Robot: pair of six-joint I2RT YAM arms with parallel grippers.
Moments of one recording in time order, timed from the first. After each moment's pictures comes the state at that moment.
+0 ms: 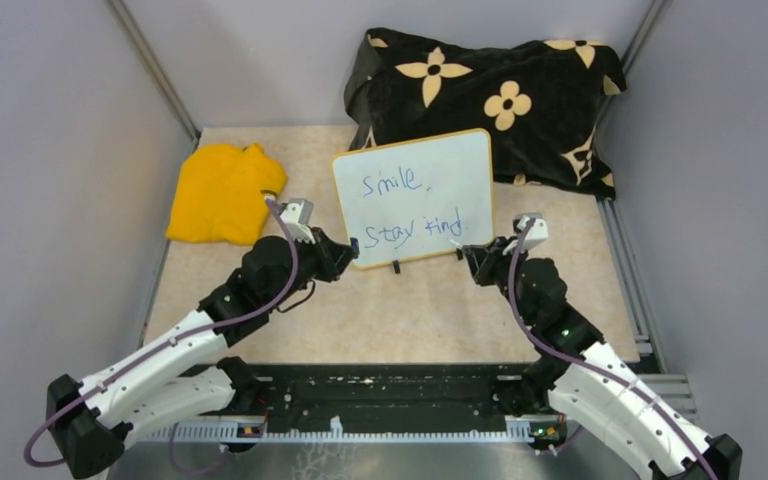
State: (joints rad) left arm -0.82 0.86 0.66 -0.07 -0.16 -0.59; right arm 0.61 0.53 0.44 -0.06 0.22 0.45
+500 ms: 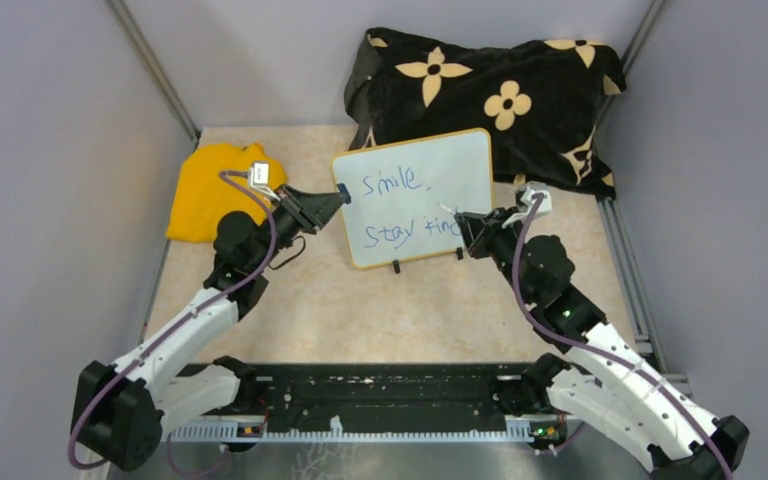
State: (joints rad) left arm -0.48 0.99 0.61 0.53 0.20 -0.86; right arm 0.63 0.66 0.63 0.00 0.23 0.41
